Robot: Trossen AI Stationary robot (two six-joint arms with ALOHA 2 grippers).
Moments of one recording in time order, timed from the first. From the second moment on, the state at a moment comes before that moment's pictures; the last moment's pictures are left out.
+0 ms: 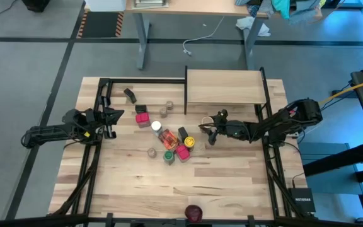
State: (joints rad) left arm 0.12 0.01 0.05 0.43 -0.08 0.23; right arm 0.00 1.51 0.28 0.89 0.44 0.13
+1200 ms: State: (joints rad) left arm 0.12 0.01 0.05 0.46 -0.09 0.24; right arm -0.39 0.92 0.79 -0.20 0.77 0.08
